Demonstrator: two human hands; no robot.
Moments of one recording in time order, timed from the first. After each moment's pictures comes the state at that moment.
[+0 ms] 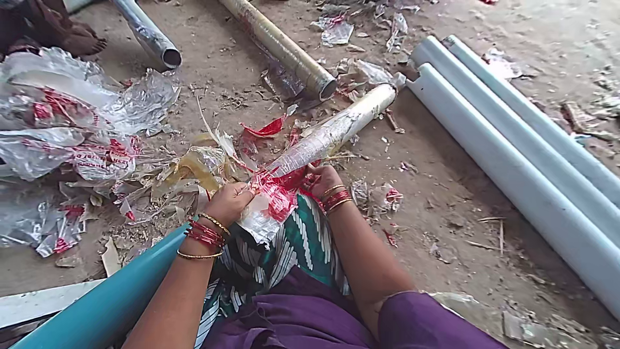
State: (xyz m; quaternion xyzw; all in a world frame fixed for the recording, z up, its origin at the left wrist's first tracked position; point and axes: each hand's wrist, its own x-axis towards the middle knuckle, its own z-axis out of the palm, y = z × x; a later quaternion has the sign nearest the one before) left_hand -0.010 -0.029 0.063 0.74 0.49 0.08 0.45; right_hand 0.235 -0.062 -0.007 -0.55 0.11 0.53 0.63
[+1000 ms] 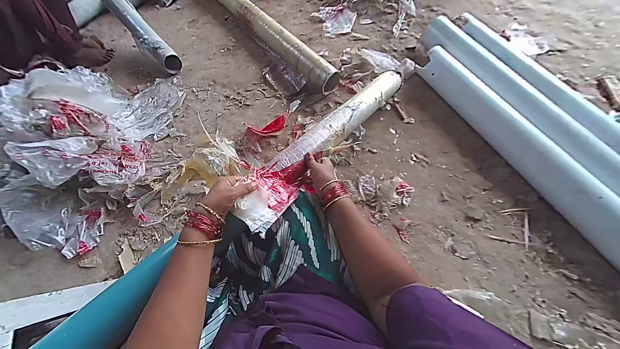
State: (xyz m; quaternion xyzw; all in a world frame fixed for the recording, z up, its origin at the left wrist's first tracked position) left_hand -0.016 -0.021 0.060 0.61 0.47 0.17 0.61; right_hand 0.228 -0.057 -0.018 -0.77 -0.16 0.43 0.45
